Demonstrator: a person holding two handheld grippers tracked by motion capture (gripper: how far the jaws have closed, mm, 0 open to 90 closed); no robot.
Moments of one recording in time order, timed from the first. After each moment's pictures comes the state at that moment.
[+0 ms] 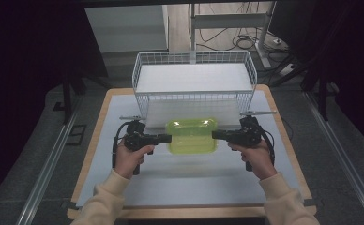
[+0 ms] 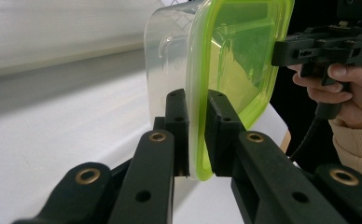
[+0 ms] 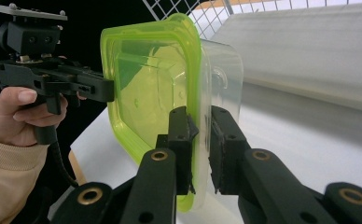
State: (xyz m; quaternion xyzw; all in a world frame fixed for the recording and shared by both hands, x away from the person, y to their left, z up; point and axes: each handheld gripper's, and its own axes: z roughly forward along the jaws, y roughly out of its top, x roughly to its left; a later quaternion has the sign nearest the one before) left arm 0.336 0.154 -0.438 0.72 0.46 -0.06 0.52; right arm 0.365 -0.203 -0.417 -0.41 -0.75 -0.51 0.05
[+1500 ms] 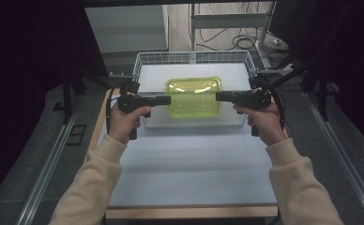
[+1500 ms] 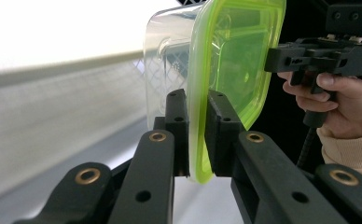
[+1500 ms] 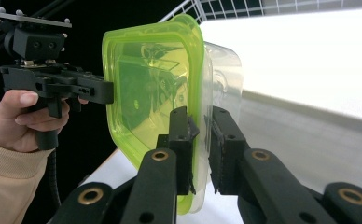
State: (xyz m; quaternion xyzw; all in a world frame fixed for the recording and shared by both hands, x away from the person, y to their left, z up) left arm 0.383 0.162 -0.330 0.70 0.43 -0.04 0.56; right arm 0.404 -0.199 -0.309 -0.38 -0.74 -0.55 0.00
